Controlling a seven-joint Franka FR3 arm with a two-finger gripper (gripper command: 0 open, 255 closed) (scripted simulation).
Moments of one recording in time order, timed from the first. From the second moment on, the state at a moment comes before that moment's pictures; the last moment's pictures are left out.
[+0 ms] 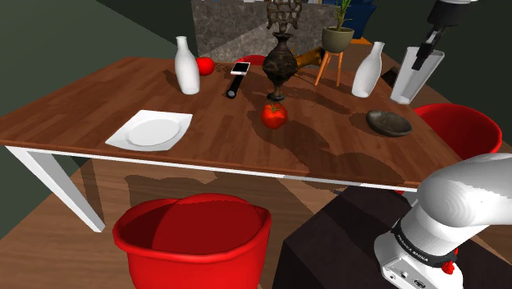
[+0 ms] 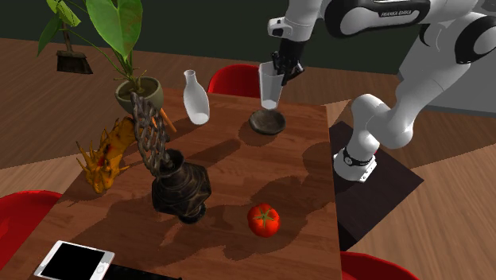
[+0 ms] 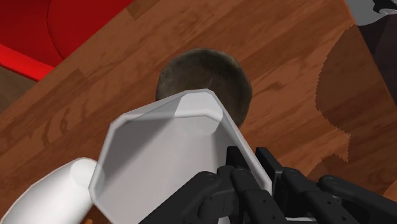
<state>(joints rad) -0.29 -0.67 -0.33 -2.21 -0.26 1.68 -0.70</state>
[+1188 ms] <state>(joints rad) -0.31 -0.70 -0.37 -2.43 -0.30 1.87 -0.68</state>
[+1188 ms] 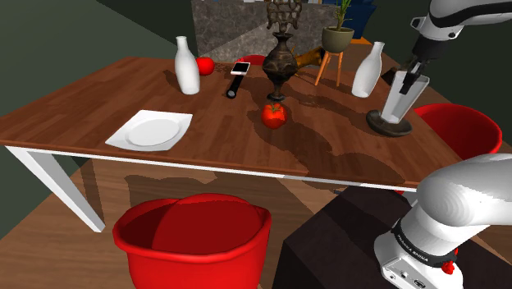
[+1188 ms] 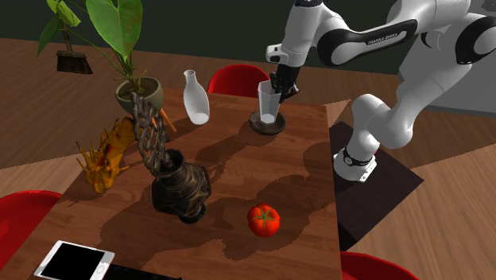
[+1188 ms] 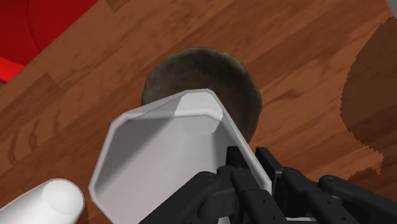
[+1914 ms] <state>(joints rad) -0.31 -0.70 -0.37 -2.44 -0.30 1.87 -0.68</state>
